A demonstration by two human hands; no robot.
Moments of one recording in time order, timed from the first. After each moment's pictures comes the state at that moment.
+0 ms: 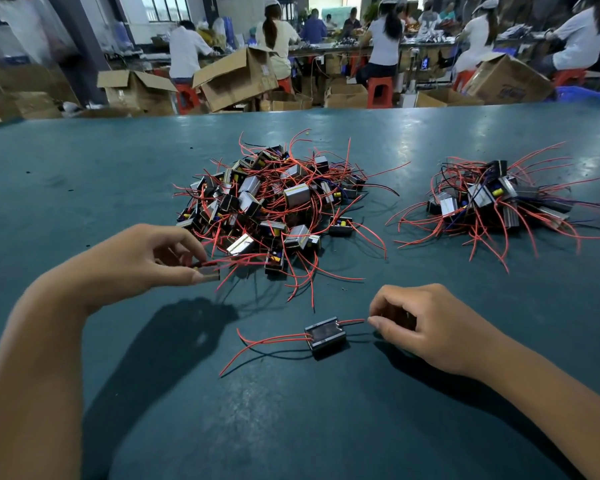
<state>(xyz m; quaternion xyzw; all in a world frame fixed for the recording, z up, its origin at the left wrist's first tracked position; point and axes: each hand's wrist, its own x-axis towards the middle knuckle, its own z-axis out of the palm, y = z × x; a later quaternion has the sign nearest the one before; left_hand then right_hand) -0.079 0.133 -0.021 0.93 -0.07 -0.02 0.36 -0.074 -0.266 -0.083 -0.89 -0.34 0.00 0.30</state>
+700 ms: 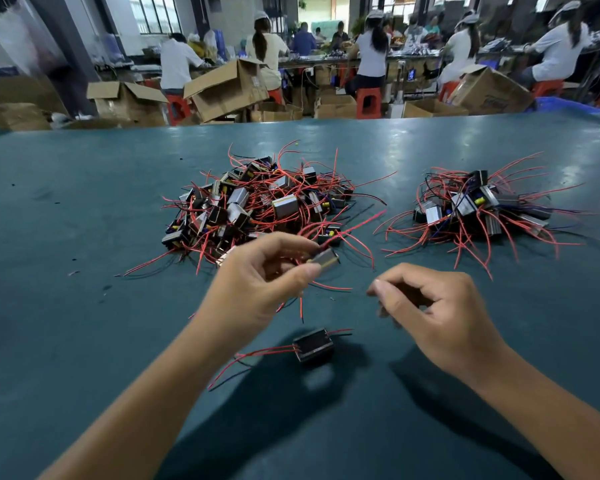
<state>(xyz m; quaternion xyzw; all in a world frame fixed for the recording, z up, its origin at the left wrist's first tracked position) -0.092 -0.023 -0.043 0.75 -0.15 0.09 0.64 -0.088 -0.256 -0.062 -0.81 -0.27 -0.17 0.48</state>
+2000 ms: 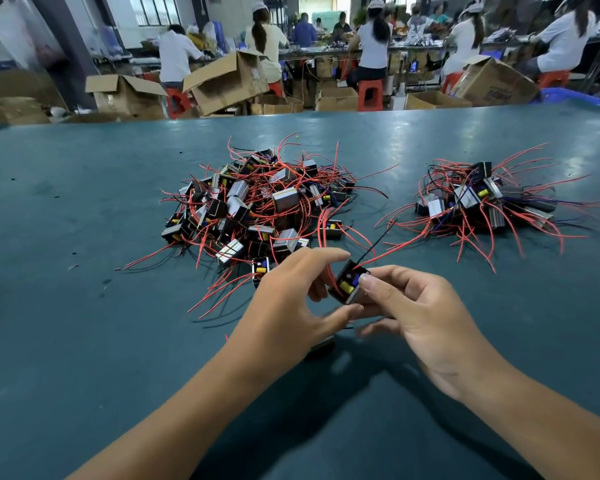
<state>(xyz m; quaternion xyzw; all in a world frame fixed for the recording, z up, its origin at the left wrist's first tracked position) -0.104 -0.051 -0.061 0.86 -0.24 0.23 0.39 -0.102 -0.229 -0.061 -0.63 -0.08 0.06 0.77</state>
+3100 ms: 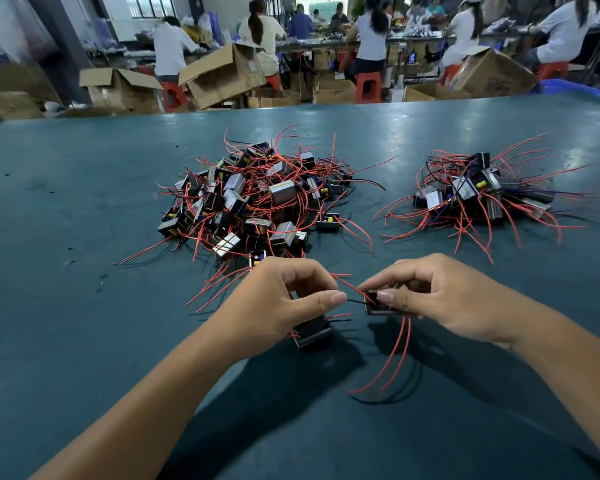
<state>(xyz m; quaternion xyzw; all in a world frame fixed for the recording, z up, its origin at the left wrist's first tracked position) -0.097 -0.032 -0.056 0.82 -0.21 -0.01 0.53 -0.065 -0.283 -0.054 -0.83 -0.26 0.14 0.47</state>
